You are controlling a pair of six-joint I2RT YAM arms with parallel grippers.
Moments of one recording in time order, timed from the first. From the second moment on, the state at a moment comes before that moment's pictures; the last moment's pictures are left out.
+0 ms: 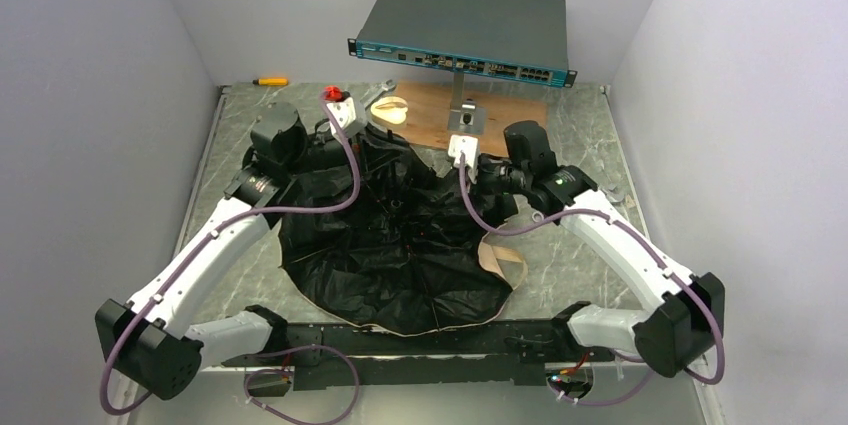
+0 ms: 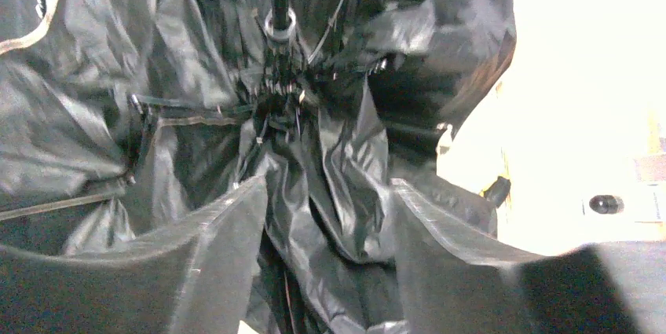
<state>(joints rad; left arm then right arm) -0.47 1.13 1.10 0.07 0.85 0.05 0.51 1.23 1.05 -0.49 -0.63 -0.66</state>
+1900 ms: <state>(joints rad) -0.43 1.21 1.22 -0.01 0.95 0.08 0.58 1.59 1.14 0.02 -0.66 -0.06</state>
